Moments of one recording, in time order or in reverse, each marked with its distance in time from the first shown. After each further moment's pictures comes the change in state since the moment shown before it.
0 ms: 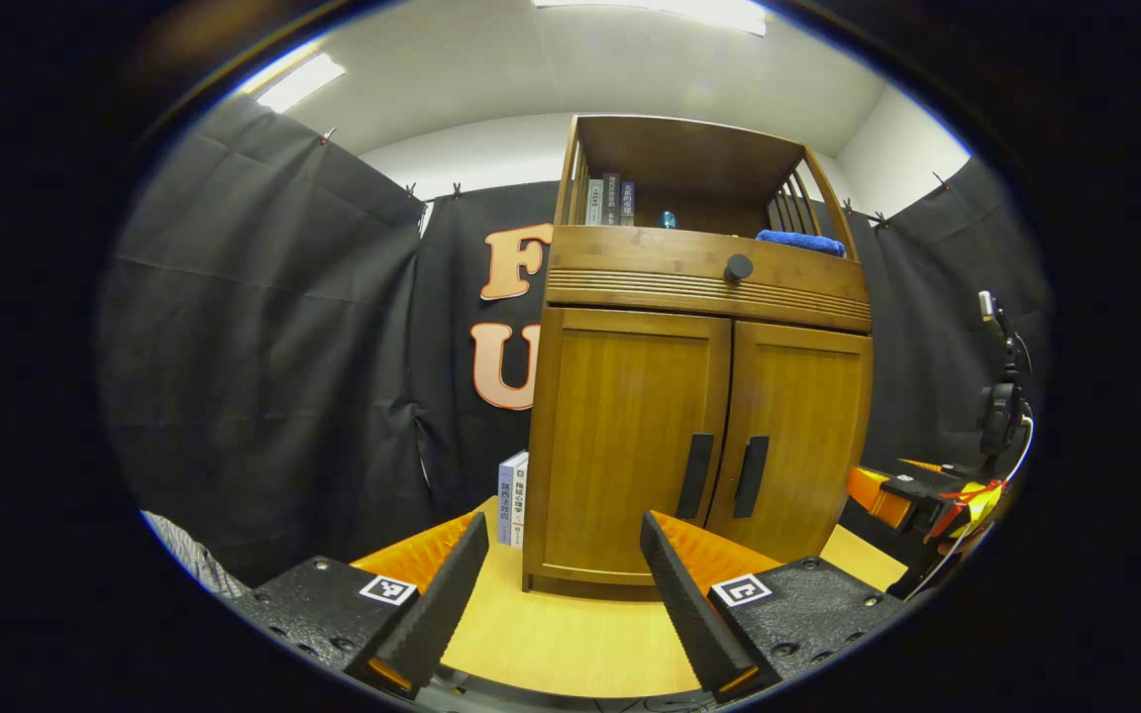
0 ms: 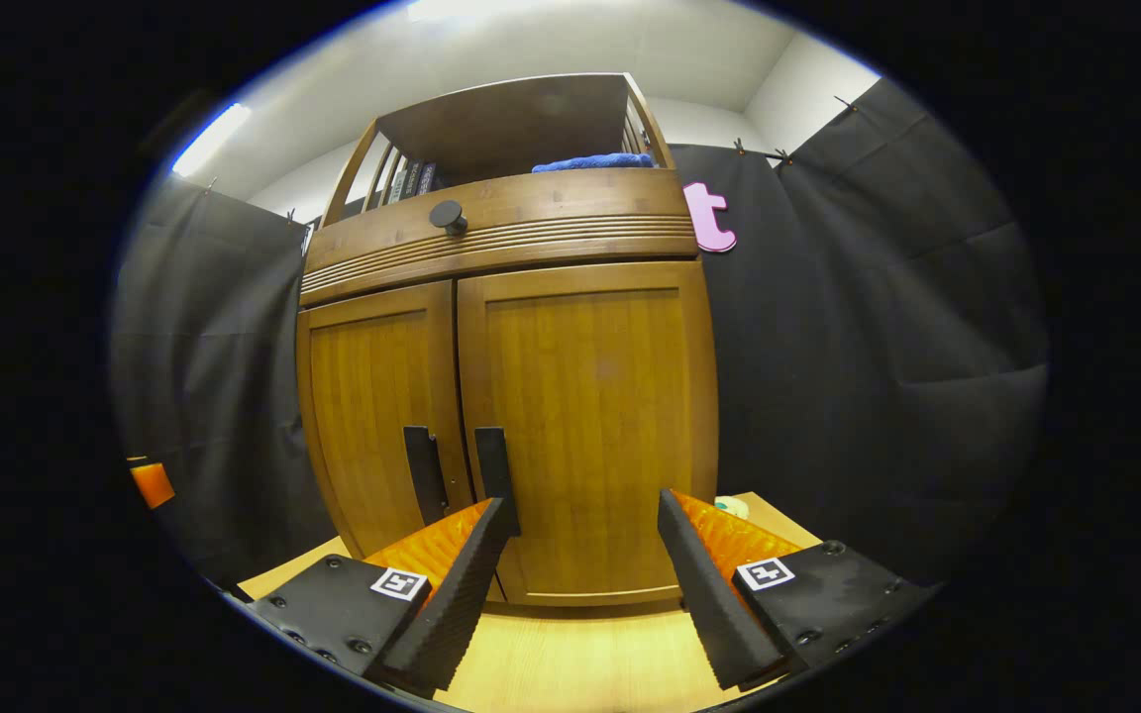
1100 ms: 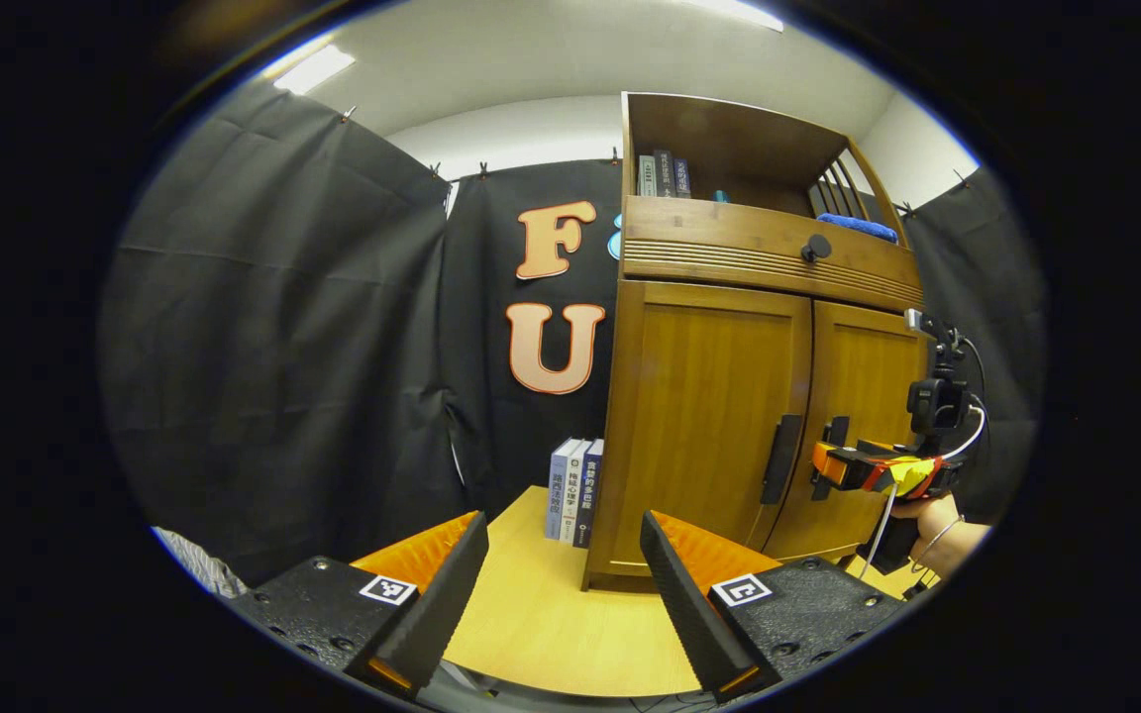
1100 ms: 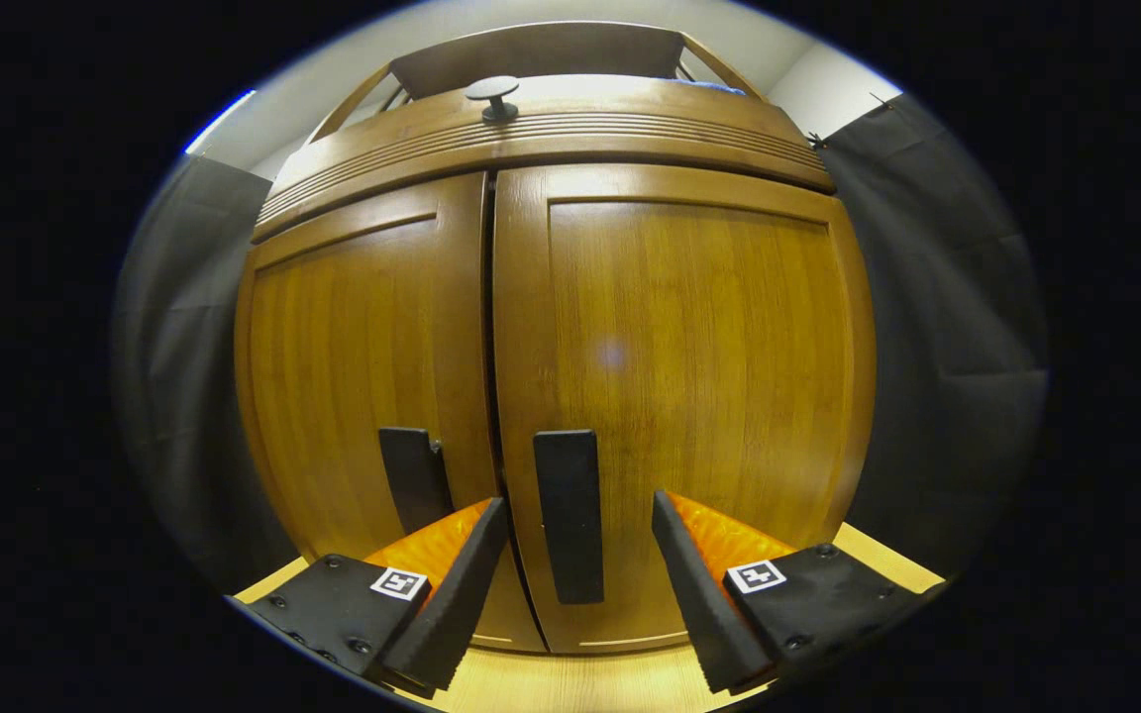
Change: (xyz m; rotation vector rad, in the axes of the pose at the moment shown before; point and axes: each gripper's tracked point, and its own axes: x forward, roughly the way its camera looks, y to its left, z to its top) left arm 0.046 0.093 -0.021 0.009 0.044 0.048; right arm 0.149 0.070 -0.038 -0.023 0.056 -0.033
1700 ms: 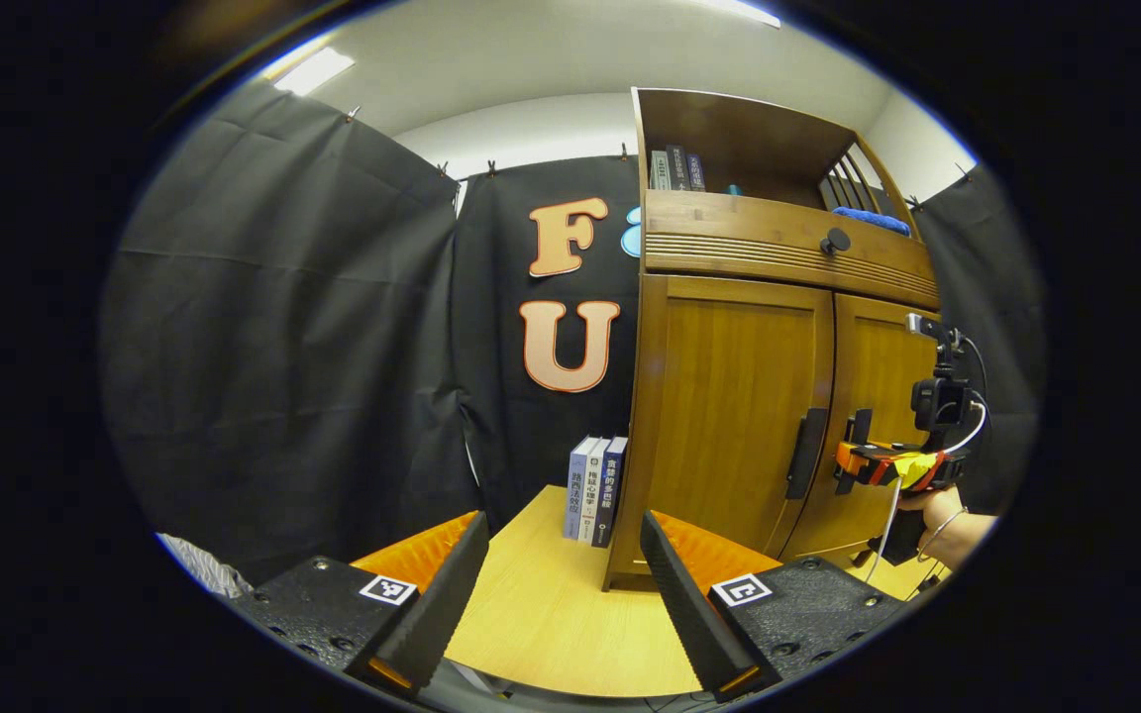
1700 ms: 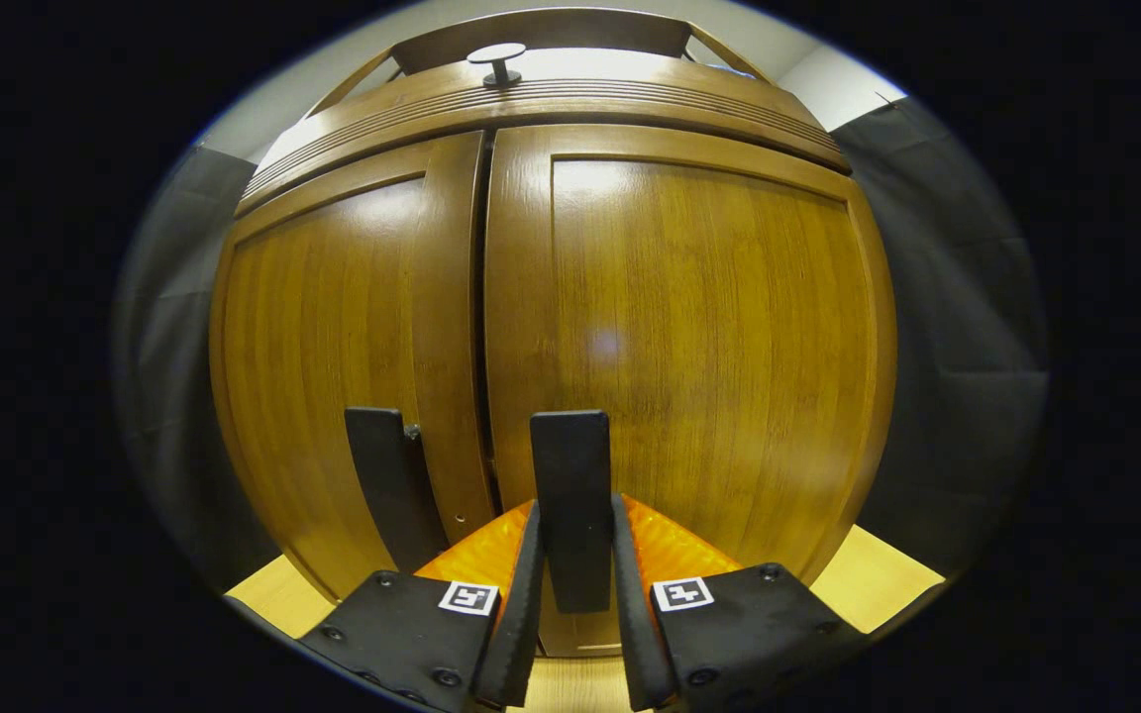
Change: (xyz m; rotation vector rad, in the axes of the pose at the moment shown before) left arm 0.008 0.015 -0.003 0.015 0.006 0.025; right arm 0.018 0.001 -0.015 -0.013 0.042 -0.017
